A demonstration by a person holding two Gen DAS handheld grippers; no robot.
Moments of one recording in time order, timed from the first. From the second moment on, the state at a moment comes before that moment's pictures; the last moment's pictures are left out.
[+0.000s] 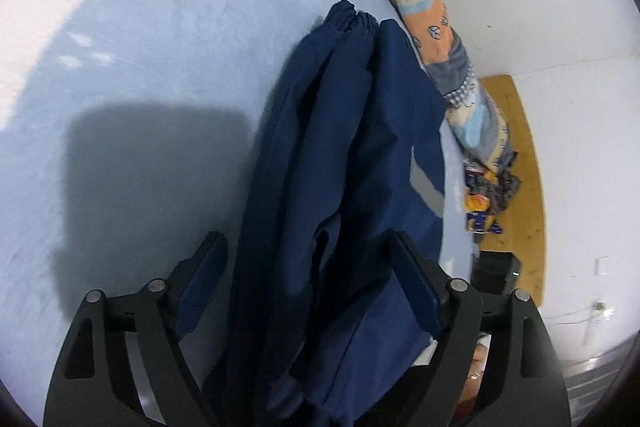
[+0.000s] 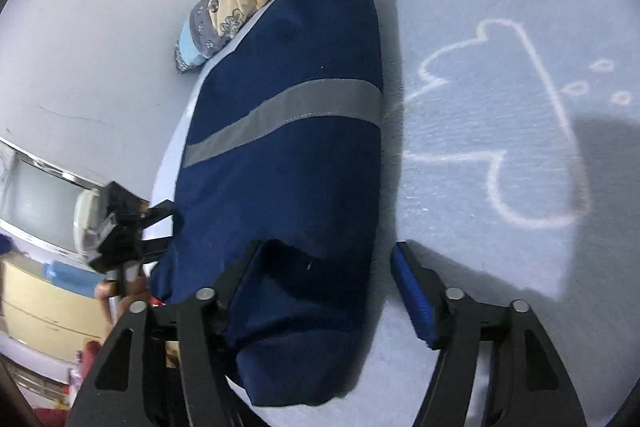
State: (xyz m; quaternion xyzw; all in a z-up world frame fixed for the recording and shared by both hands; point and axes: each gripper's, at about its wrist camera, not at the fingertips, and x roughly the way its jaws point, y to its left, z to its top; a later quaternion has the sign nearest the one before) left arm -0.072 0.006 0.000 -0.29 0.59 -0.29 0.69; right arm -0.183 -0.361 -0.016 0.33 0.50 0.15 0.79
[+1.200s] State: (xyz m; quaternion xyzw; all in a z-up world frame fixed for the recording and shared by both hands) left arm -0.153 -0.162 0.076 -0.04 0.49 -0.35 0.79; right arm -0.207 -0.280 0.081 -0.08 0.42 0.05 0.90
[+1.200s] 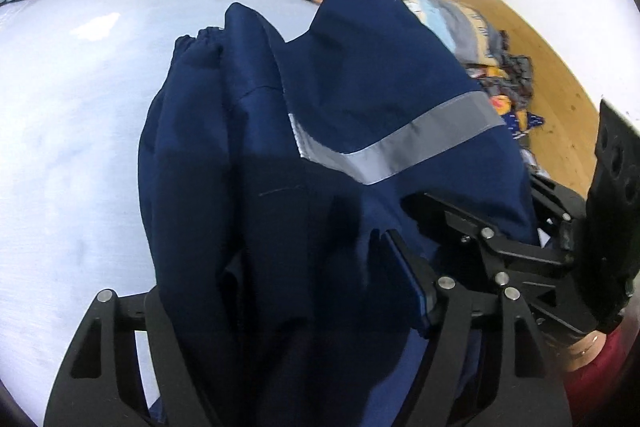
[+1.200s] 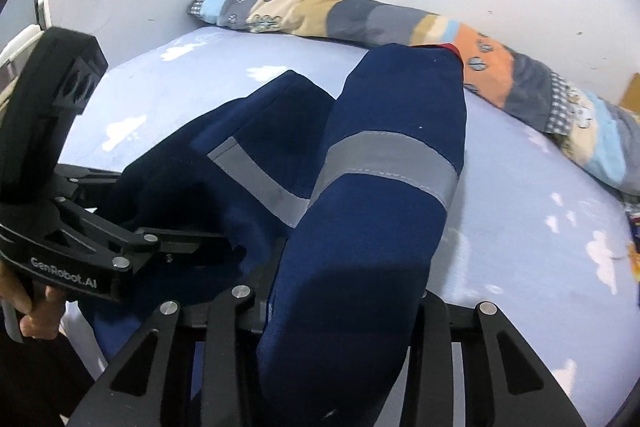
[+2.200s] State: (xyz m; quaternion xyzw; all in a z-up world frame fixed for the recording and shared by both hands) left arm -0.224 -0.207 0.094 0.10 0.39 -0.17 0.90; right arm -0.267 -0.415 0.071 -0.02 0.48 -0.11 0.87
